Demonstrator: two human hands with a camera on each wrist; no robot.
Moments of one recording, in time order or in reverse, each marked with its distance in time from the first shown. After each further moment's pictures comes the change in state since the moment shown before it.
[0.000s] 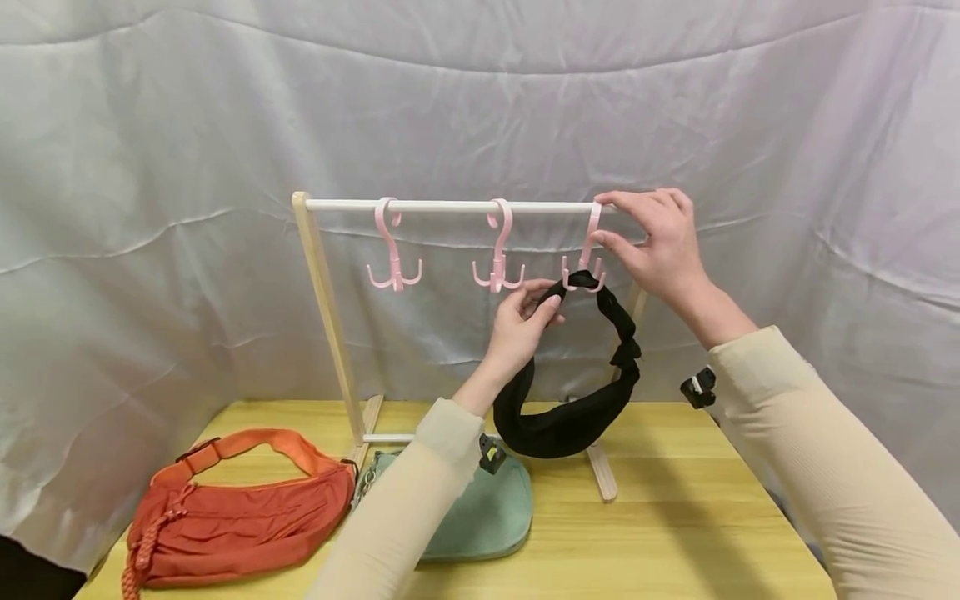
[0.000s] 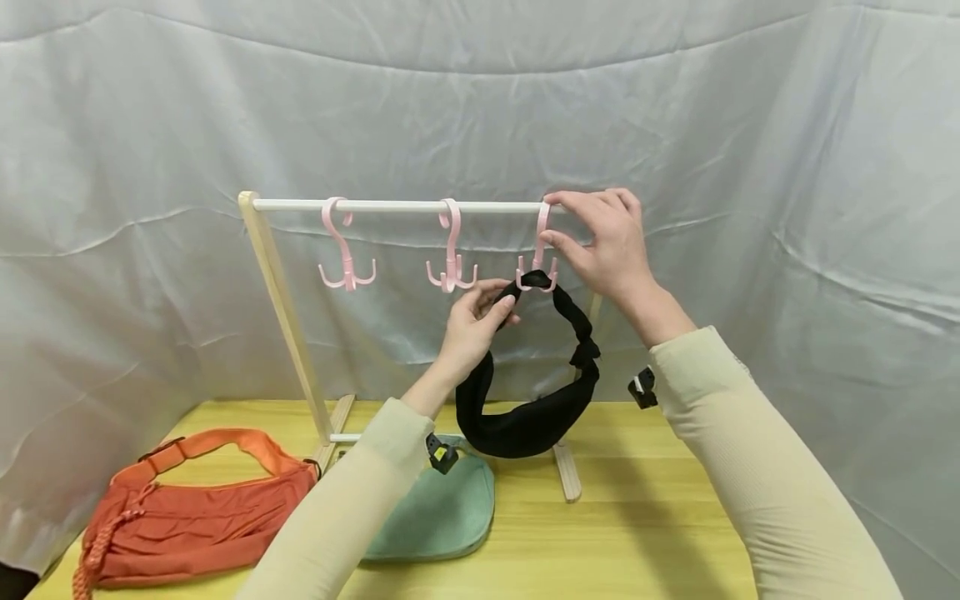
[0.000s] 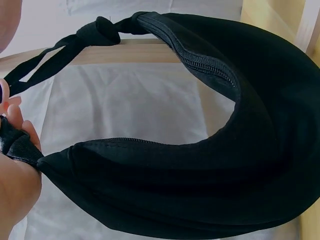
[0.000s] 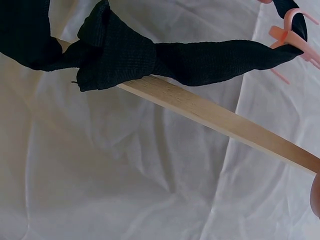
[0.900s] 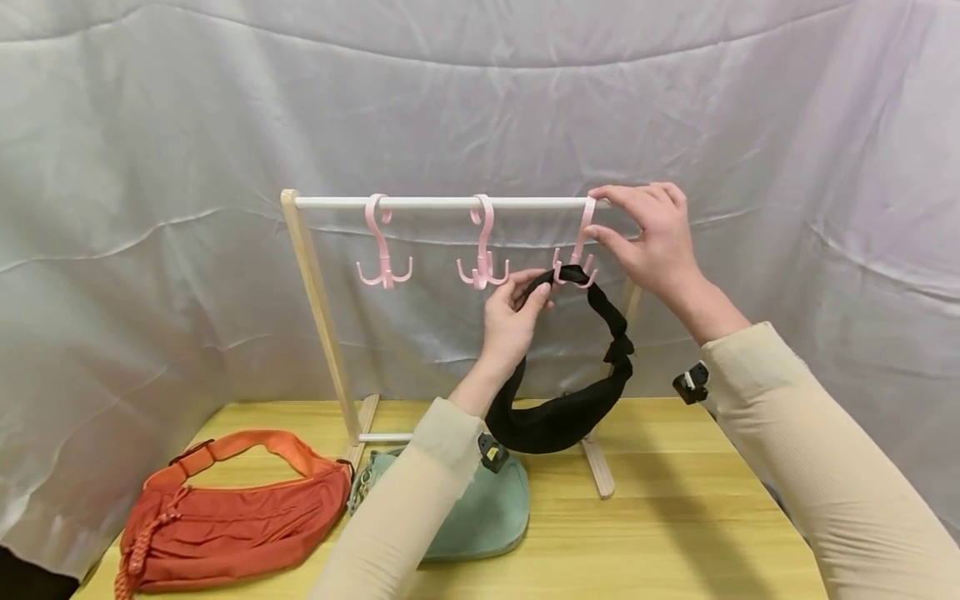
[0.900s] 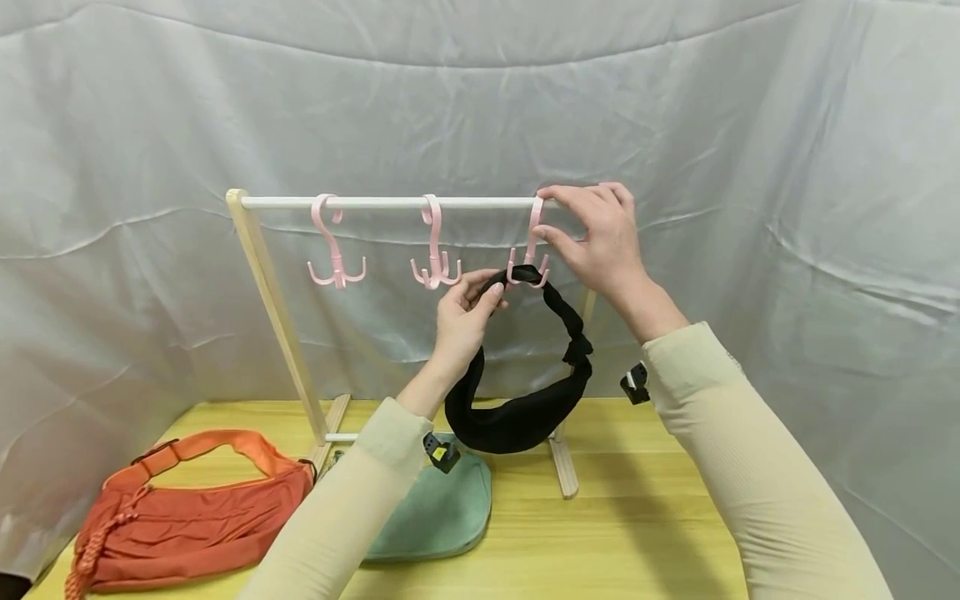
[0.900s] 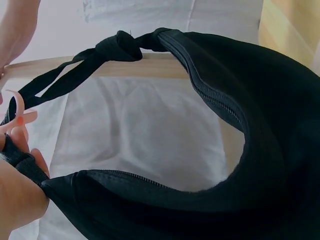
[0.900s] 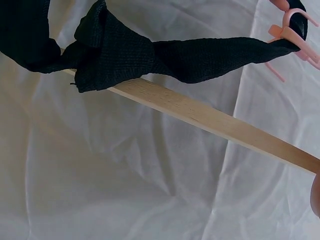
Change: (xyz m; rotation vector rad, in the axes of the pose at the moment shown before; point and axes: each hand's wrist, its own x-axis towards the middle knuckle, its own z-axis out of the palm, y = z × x) left_hand 0.000 0.013 0.004 -0.055 0.156 0.069; right_hand 0.004 -0.005 0.002 -0.007 -0.002 0.019
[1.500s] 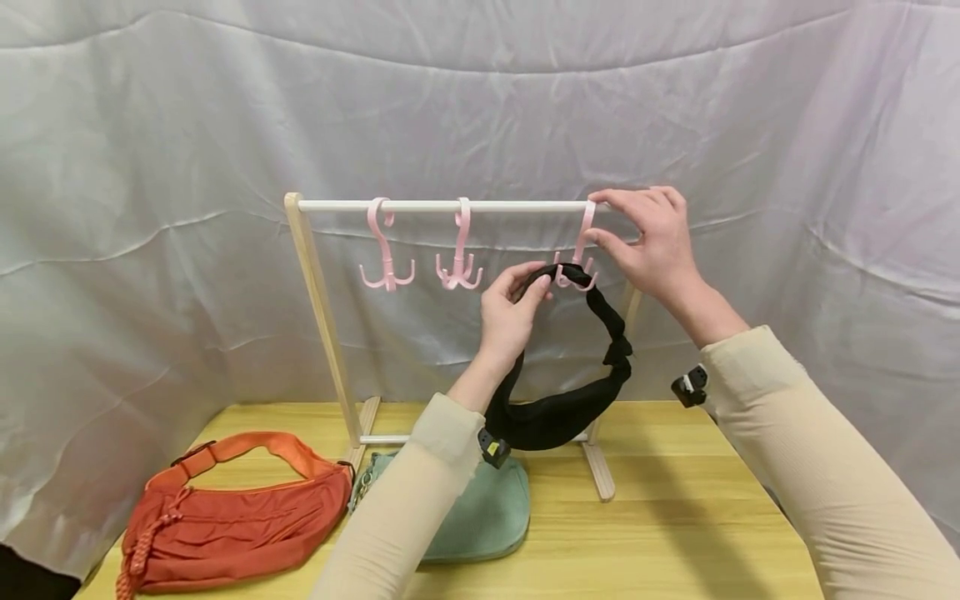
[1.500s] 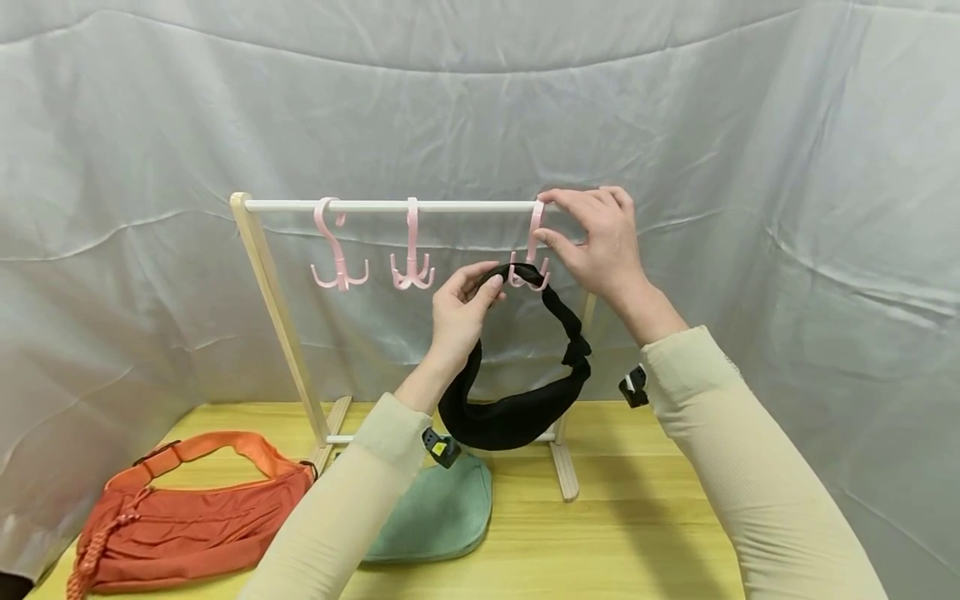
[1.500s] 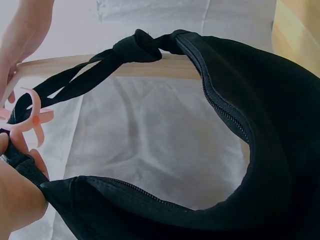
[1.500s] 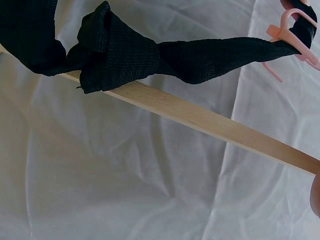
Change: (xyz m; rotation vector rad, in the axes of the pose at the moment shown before) left_hand 0.007 0.011 0.001 0.002 0.038 0.028; right_hand -0.001 -0.002 0.001 0.012 0.002 0.004
